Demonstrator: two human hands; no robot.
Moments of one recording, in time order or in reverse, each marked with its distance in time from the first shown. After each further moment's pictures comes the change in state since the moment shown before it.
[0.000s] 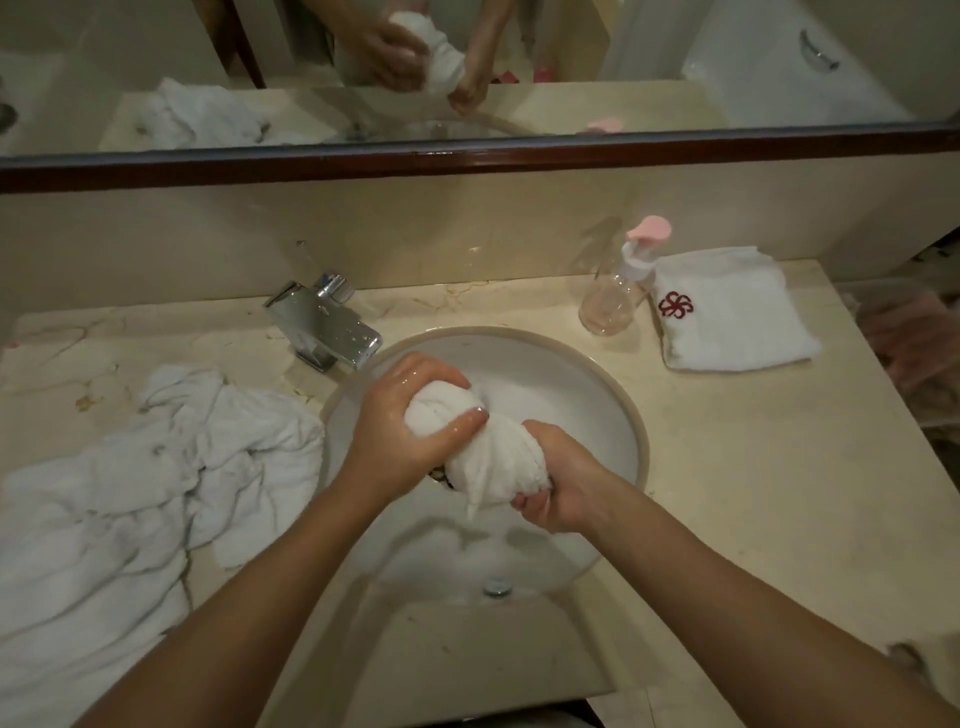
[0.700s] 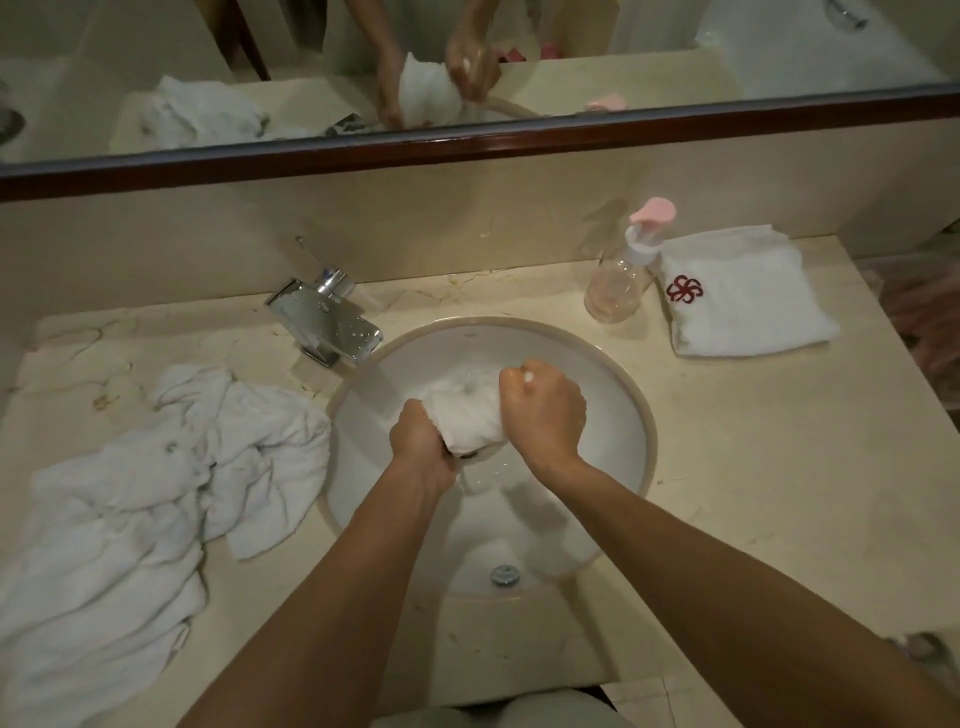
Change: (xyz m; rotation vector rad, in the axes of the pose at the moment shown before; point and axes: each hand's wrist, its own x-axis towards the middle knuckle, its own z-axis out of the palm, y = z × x) left_hand 0.011 -0.019 0.057 -0.862 0.519 -1.344; right_hand 0.021 -0.018 0.025 -0.602 0.712 -0.964
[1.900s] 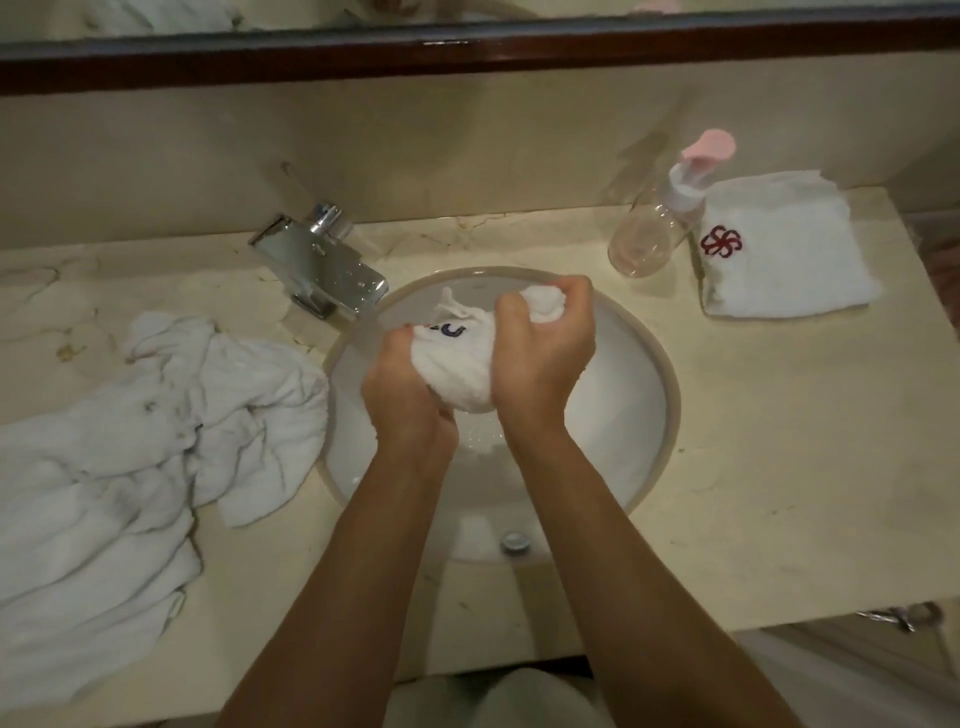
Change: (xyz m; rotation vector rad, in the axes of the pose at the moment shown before) left_hand -0.003 0.016 -0.007 -0.269 -0.044 0.252; right_hand -0.011 -0.042 0.026 0.598 0.296 0.078
